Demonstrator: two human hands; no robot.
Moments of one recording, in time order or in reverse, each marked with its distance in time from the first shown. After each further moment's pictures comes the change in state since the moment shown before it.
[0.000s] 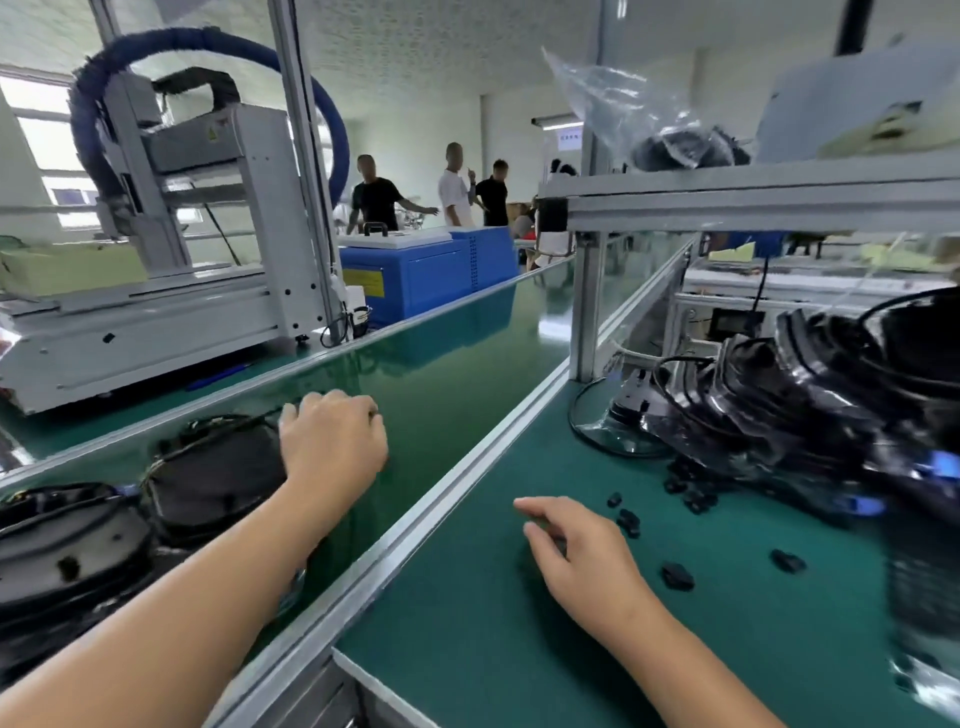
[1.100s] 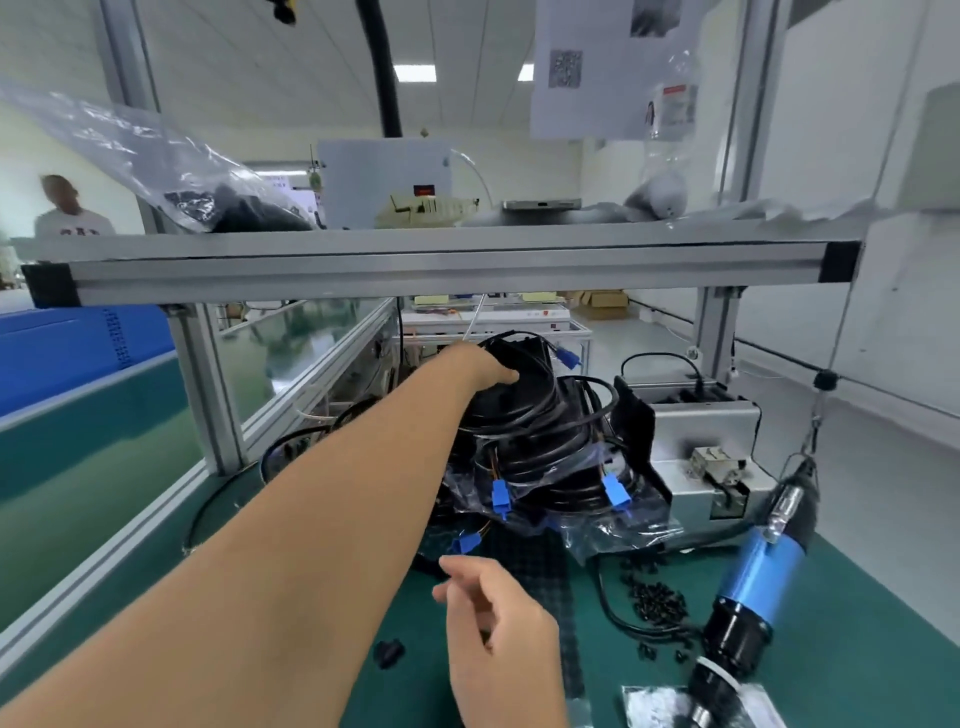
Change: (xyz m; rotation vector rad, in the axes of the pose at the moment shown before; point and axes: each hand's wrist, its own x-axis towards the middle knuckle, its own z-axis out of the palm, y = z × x) left_hand 0.013 0.511 -0.067 -0.757 -0.838 0.470; right_hand -0.074 0.072 -0.187 0.074 0.650 0.309
